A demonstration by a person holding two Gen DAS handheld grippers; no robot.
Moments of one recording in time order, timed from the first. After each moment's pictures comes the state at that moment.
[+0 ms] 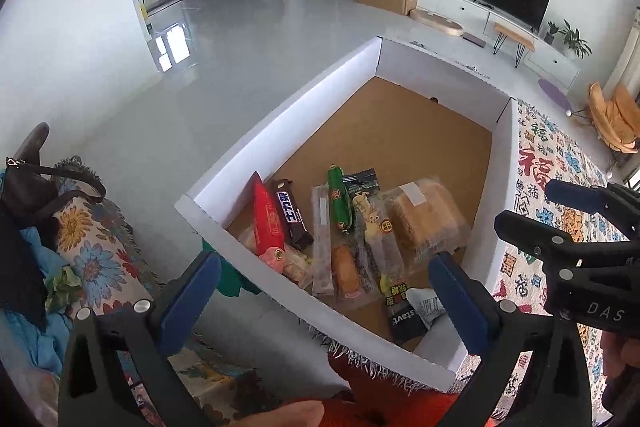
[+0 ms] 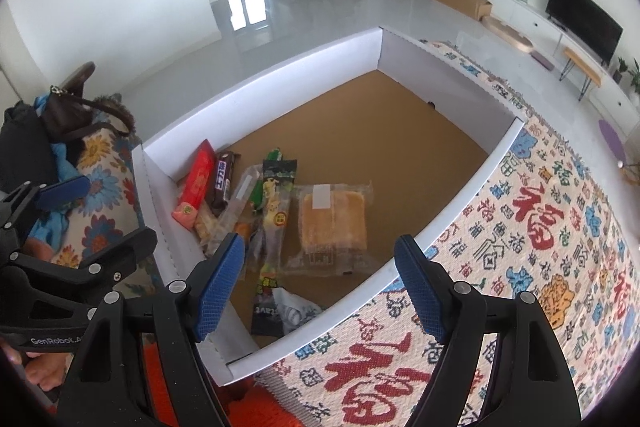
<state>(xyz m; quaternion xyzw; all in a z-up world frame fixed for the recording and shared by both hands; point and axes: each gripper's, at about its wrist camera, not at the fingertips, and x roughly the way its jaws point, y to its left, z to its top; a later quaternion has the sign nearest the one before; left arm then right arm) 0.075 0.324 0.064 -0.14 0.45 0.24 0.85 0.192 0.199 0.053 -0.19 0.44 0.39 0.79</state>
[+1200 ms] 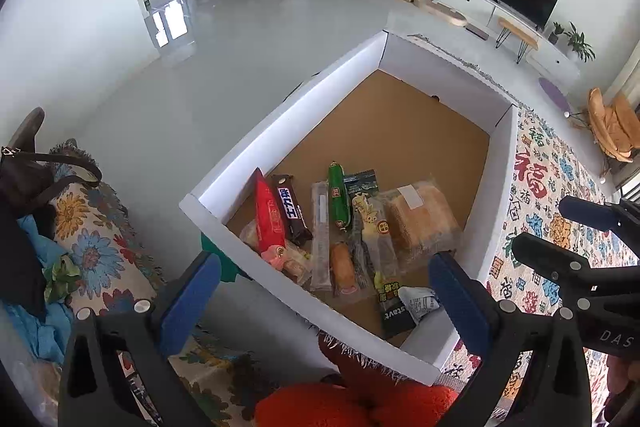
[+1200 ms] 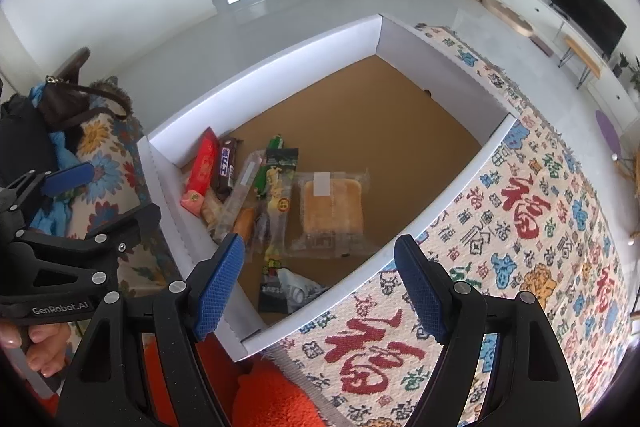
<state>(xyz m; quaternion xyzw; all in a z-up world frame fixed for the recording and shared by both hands) 0.086 0.345 0.084 -0.17 0.48 0.23 0.83 0.195 0.209 0.081 -0.21 0.48 0.37 0.77</state>
